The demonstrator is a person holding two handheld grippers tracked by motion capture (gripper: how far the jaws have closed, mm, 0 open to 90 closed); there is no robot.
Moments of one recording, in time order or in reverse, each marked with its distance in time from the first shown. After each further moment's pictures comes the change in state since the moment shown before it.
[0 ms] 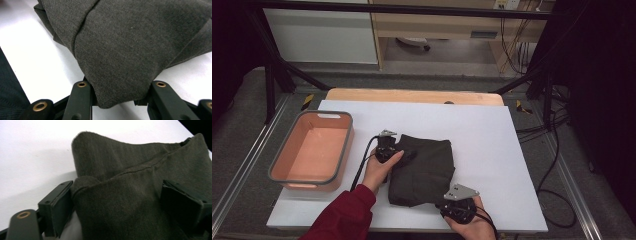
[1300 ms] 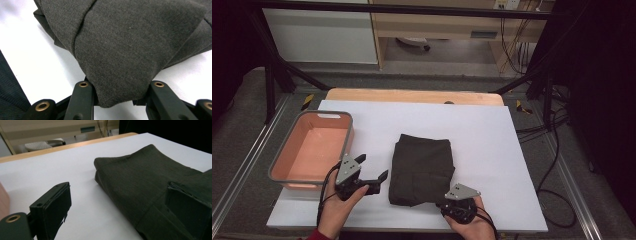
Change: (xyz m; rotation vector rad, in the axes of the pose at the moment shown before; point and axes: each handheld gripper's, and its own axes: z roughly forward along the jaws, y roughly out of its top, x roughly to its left) left arm -0.034 -0.059 -0.137 -0.297 0.161 0.312; right arm 0.000 0.001 -0.002 -0.017 -0.011 0.020
